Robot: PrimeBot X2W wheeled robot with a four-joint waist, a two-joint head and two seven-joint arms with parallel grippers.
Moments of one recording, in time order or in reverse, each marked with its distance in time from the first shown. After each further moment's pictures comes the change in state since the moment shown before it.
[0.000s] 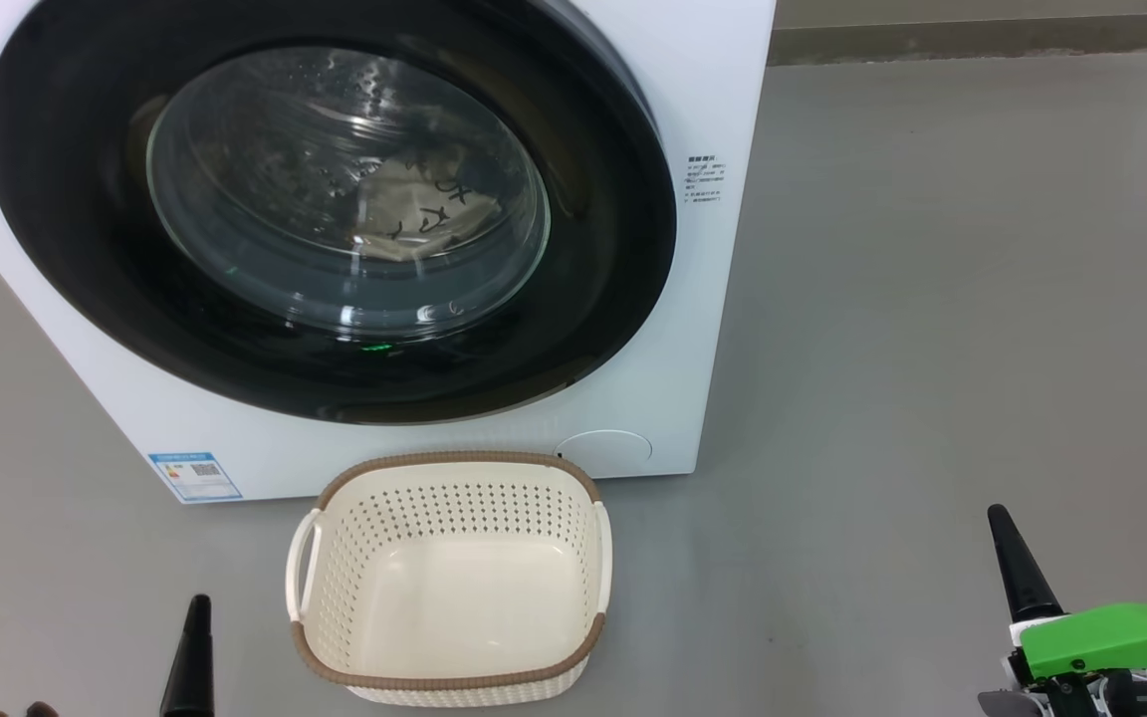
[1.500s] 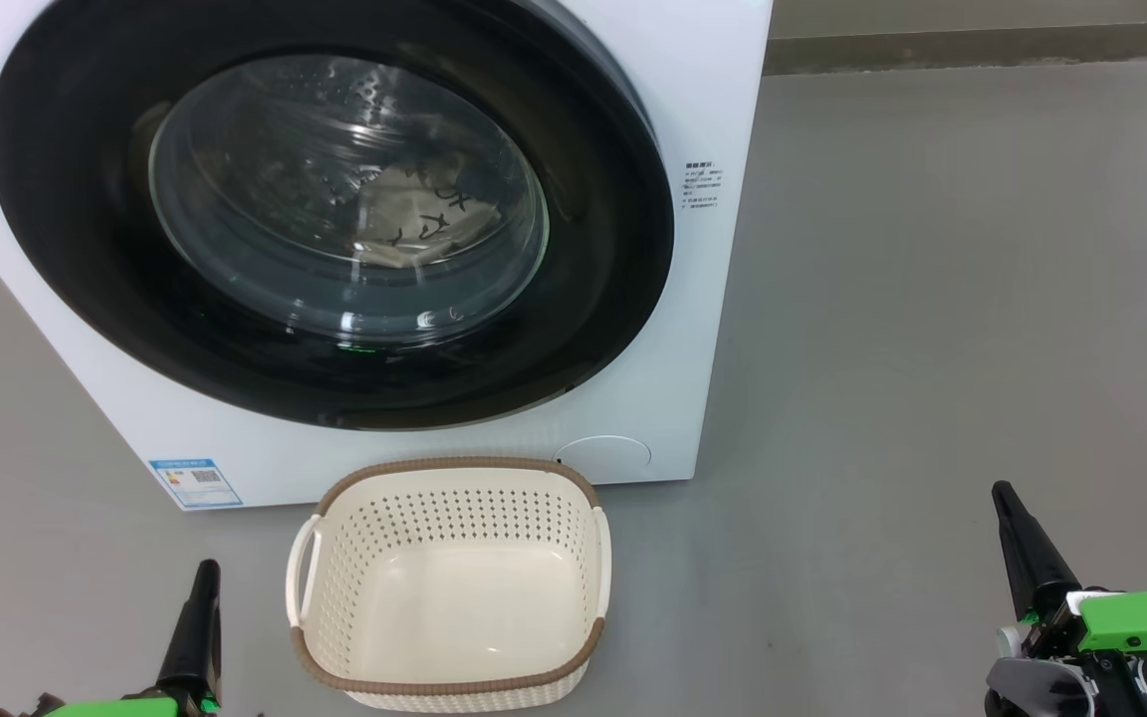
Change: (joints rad) left arm -0.045 -0.035 0.038 -0.020 -0.420 0.000 0.114; right arm -0.022 0.023 -0.060 -0.023 0.396 0.000 0.118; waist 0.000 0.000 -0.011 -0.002
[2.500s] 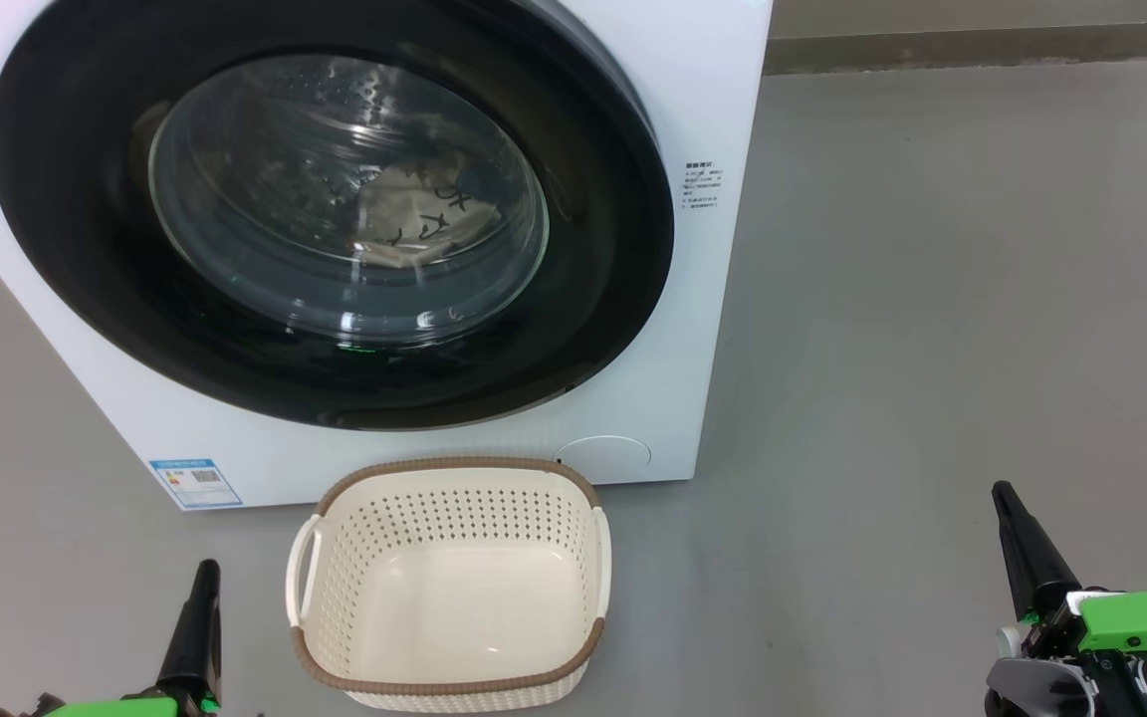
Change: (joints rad) left arm 0.000 -0.001 0.000 0.000 -0.001 0.000 0.000; right arm -0.001 0.000 0.000 -0.001 0.000 0.000 0.000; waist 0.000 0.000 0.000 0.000
